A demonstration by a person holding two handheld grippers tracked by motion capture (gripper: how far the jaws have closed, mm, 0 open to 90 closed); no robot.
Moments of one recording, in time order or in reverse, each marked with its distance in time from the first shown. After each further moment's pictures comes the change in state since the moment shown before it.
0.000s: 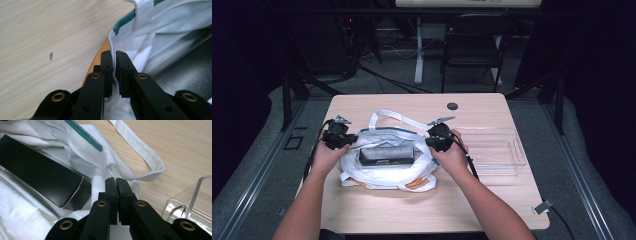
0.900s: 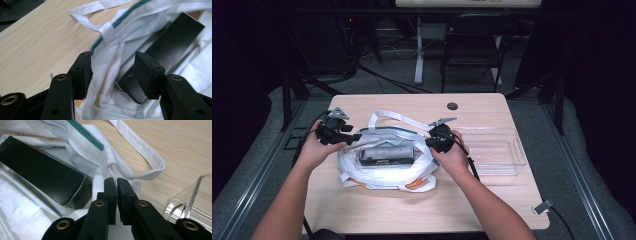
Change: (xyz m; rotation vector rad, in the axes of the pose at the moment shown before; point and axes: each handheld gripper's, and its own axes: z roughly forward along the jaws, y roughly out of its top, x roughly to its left) left arm -0.016 0.029 -0.051 -0.005 -0.107 0.219; right arm 0.000 -0.002 -0.004 -0.019 0.018 -0.004
